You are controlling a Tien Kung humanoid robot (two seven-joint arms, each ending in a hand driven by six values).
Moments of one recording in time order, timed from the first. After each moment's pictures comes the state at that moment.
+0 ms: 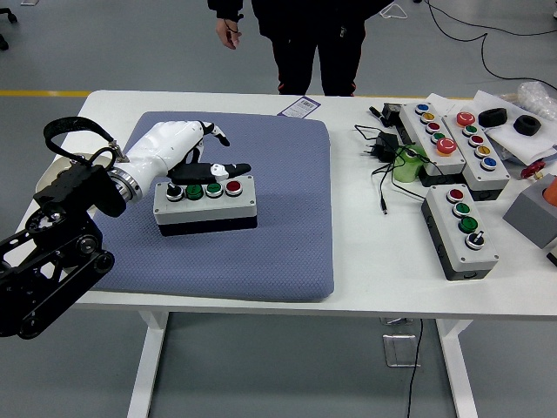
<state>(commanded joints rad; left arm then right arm) -0.63 0.40 -0.85 -1.36 1.92 -0.03 0.22 0.12 -0.11 1.22 0.18 -1.39 -0.20 -0.21</state>
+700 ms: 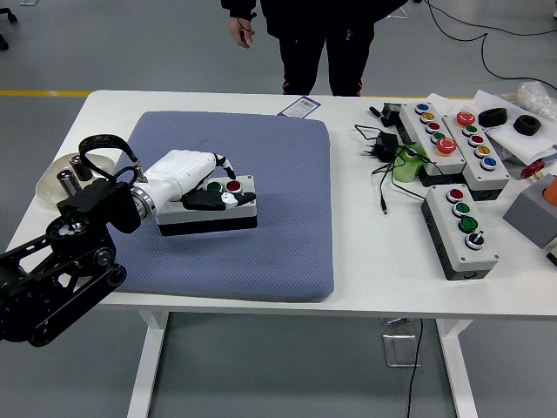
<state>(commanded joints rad) -0.66 0.38 -0.75 -1.32 1.94 -0.06 0.23 0.12 -0.11 1.21 0.18 -1.38 -0.20 -0.21</state>
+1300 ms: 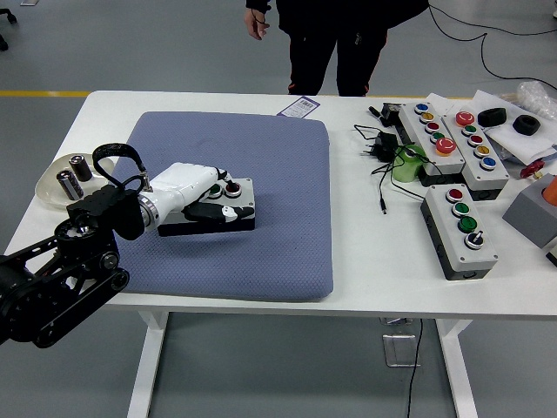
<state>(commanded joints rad) -0.66 0.37 -0.74 -1.30 1.97 -0.12 0.24 0.13 -0.11 1.21 0.18 -1.38 -0.20 -0.21</state>
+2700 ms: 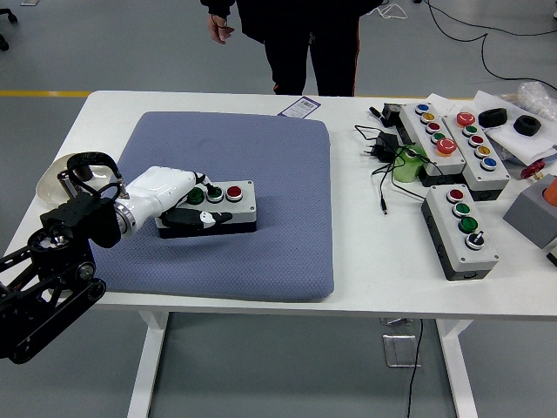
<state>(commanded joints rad) -0.57 0.42 -0.81 -1.34 2.04 -0.15 0.22 0.13 -0.11 1.22 0.18 -1.40 -0.19 -0.21</state>
